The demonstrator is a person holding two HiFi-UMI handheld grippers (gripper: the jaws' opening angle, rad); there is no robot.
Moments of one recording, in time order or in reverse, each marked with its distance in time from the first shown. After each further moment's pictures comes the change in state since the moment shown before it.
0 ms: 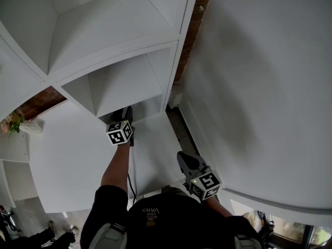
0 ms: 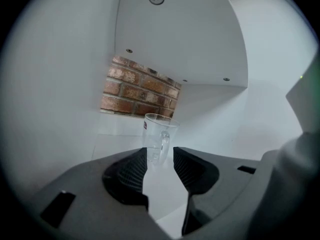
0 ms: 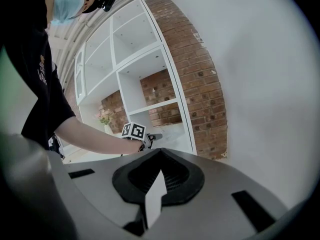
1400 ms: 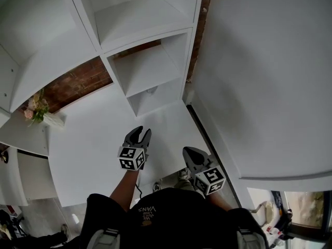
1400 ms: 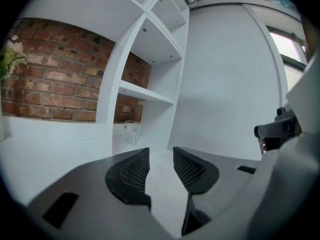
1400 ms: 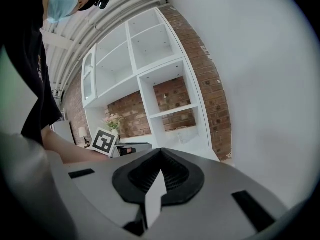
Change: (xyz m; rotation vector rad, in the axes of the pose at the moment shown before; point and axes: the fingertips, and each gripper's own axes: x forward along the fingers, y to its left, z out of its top) left arm -0.218 -0.052 -0.022 0.180 0.016 -0.279; right arm -0.031 0.121 -0.018 0.002 -0.094 -0.031
